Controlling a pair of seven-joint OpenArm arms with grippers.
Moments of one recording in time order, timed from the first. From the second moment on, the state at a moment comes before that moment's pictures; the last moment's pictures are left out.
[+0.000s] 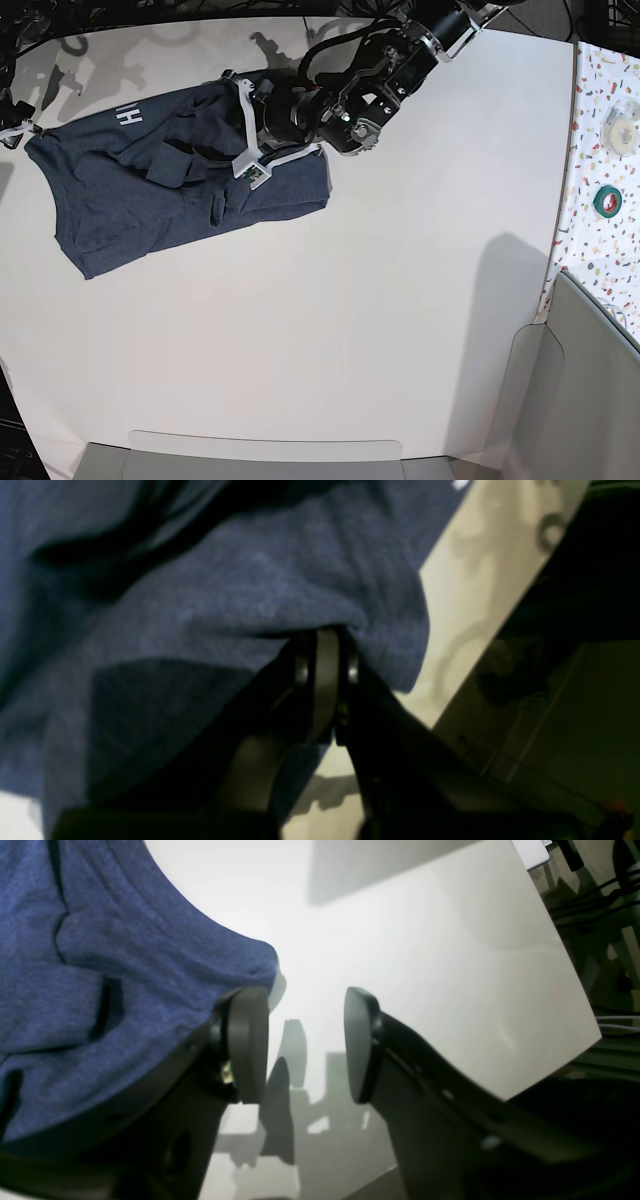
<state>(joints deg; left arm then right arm) -5.0 -3.2 41.8 97.2 -35.4 0.6 64.8 -13.0 14.9 52.6 107.4 20.0 16.1 -67.6</state>
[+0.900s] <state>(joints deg) -5.9 -11.5 30.1 107.6 -36.3 1.3 60.1 -12.7 14.6 52.6 107.4 20.0 16.1 -67.5</state>
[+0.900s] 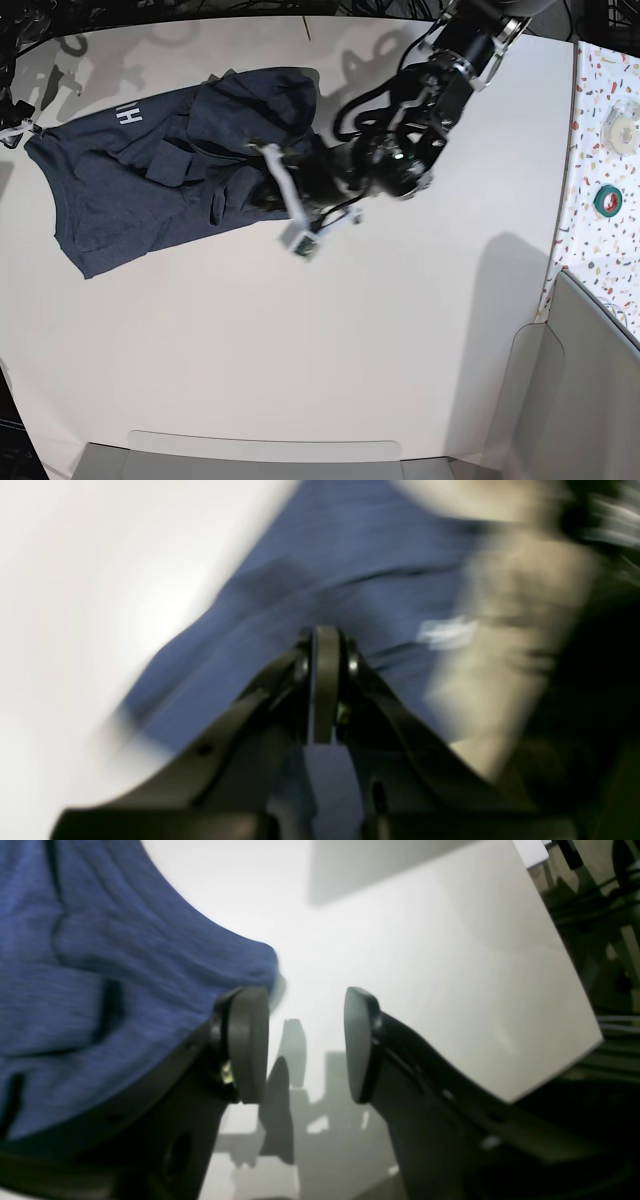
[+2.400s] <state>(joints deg) 1.8 -14.4 53.2 109.2 -23.8 0.1 55.2 -12.5 13.5 49.9 107.4 19.9 16.1 -67.4</state>
